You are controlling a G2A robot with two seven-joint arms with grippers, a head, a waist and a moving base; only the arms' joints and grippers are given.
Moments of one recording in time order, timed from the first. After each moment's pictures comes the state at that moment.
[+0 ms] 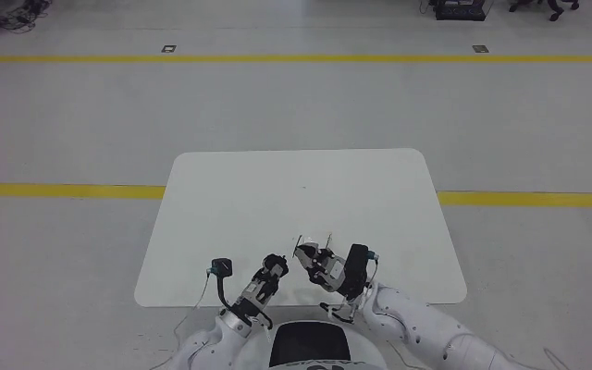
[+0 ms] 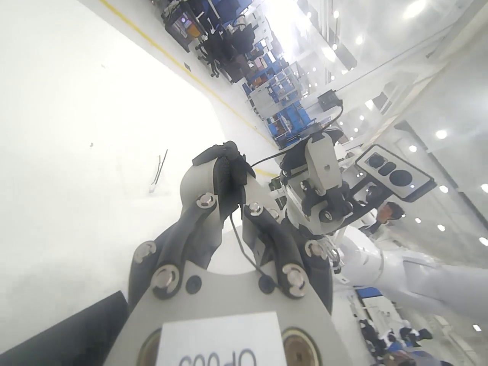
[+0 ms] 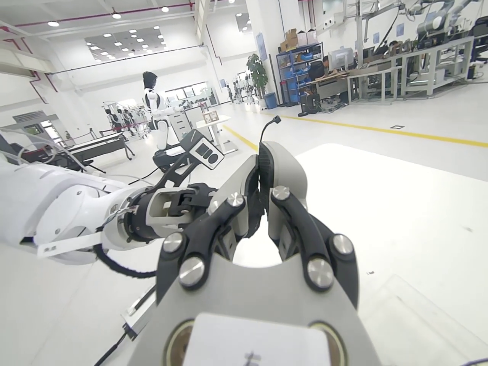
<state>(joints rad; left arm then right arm) 1.90 -1.05 -0.99 -1.75 0.49 -0.34 0.32 -1.36 -1.00 0.51 -1.51 -0.96 -0.34 -0.72</state>
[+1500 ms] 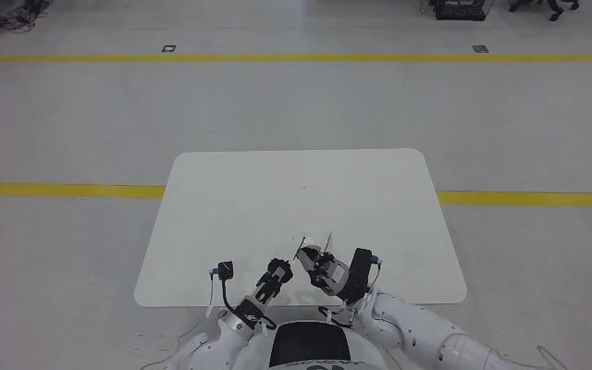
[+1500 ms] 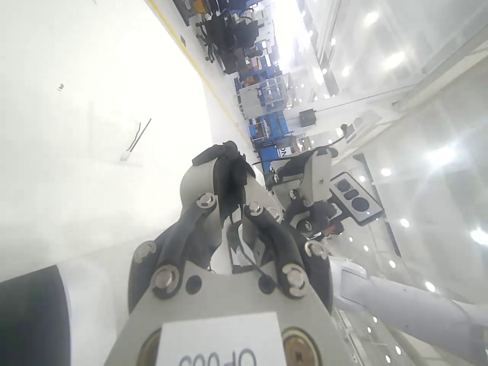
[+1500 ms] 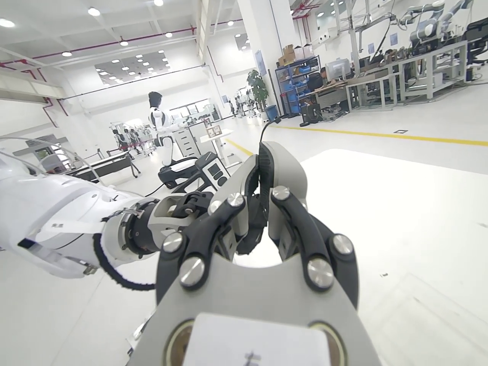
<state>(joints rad) 1.88 -1.02 -0.94 -1.78 0.10 -0.34 0.20 -1.34 -1.01 0.44 -1.46 -0.88 -0.33 -0.81</state>
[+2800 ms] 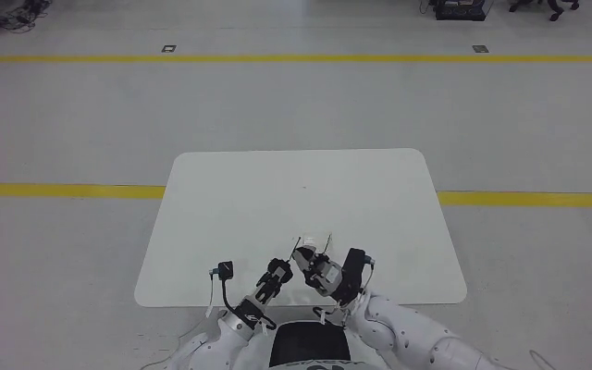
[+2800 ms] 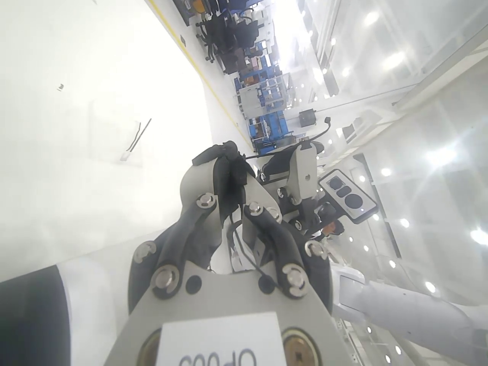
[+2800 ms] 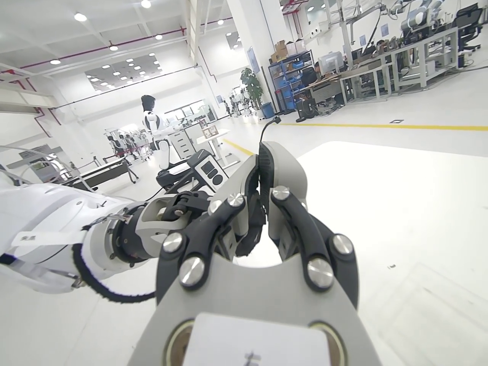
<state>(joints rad) 1.88 -1.02 -0.94 -1.78 0.10 -0.34 0.20 -1.37 -1.07 0.48 -1.42 -0.89 -0.34 -0.78</state>
